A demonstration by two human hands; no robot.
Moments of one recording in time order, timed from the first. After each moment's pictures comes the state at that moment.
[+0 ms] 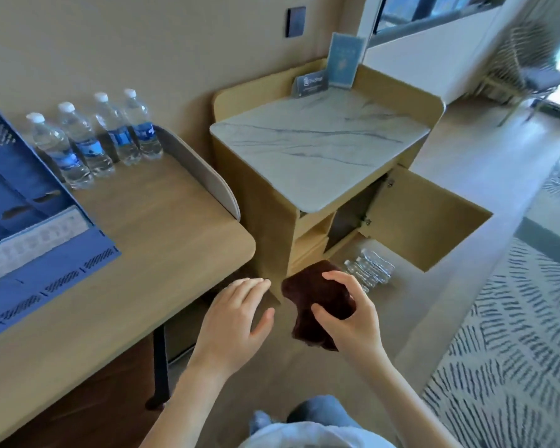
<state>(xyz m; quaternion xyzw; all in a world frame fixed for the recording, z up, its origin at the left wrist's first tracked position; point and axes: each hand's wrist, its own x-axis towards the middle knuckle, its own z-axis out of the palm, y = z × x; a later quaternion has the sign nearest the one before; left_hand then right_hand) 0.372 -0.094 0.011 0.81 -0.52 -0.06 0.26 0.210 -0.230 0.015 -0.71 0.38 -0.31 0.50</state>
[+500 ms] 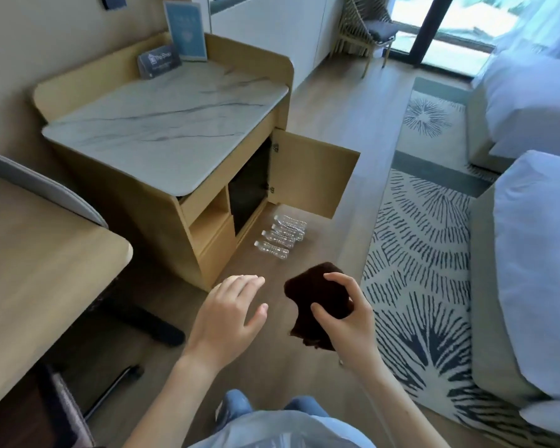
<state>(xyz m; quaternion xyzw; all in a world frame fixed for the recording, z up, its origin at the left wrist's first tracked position) 0.221 -0.180 -0.001 0.69 -0.68 -0.11 0.24 0.011 -0.233 0.006 -0.58 0.55 -0.39 0.45</state>
